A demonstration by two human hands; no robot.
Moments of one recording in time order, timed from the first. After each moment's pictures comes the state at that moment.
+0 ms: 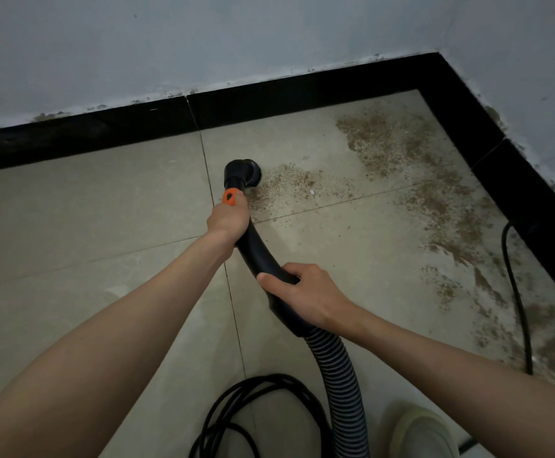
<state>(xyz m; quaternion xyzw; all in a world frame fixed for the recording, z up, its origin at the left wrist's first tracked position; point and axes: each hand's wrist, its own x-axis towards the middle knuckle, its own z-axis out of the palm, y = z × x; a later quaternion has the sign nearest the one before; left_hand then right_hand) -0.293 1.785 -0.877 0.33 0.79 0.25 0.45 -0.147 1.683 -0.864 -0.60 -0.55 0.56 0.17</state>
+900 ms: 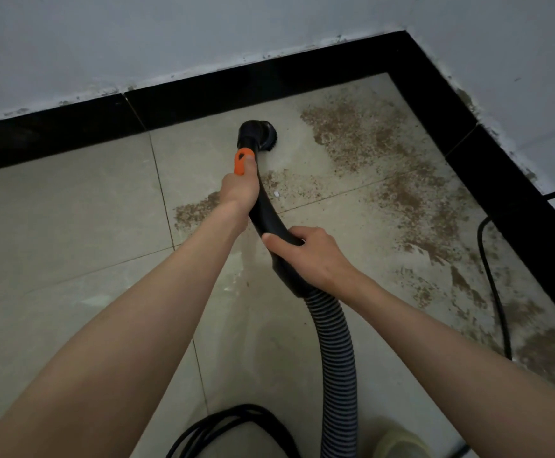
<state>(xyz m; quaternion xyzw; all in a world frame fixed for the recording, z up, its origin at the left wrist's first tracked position) -0.207 1.856 -0.888 0.33 0.74 0.31 0.50 -0.088 1.752 -0.877 -0.65 -0.52 0.50 0.22</state>
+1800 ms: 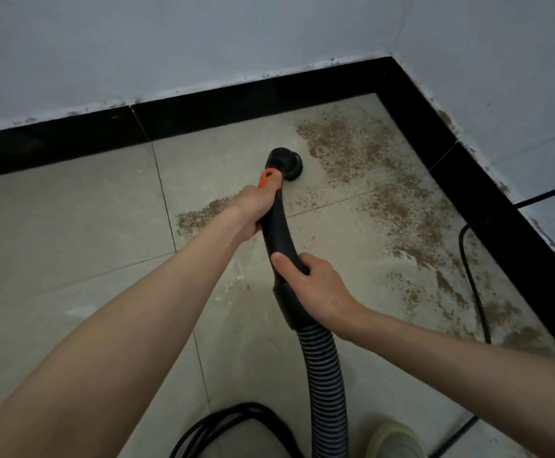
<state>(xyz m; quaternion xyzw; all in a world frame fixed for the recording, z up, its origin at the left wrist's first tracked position) -0.202 1.839 -0.862 0.35 0.65 0.25 0.62 -0.097 1.707 -0.851 -0.67 -0.47 0.53 0.24</state>
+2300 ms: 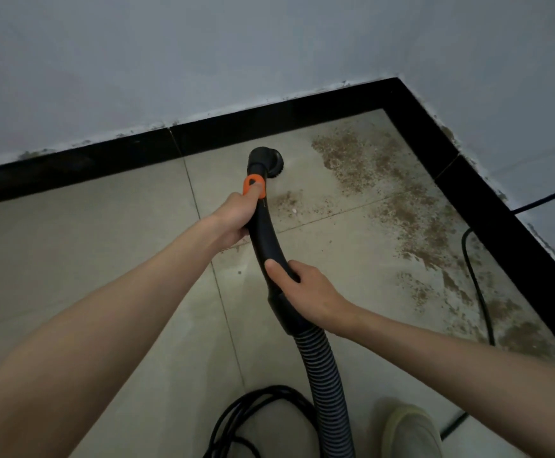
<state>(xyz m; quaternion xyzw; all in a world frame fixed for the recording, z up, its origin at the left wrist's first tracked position) -0.268 1.815 -0.815 0.35 0.65 0.26 0.62 -0.142 1.696 -0.819 -0.63 -0.52 0.54 0.19</state>
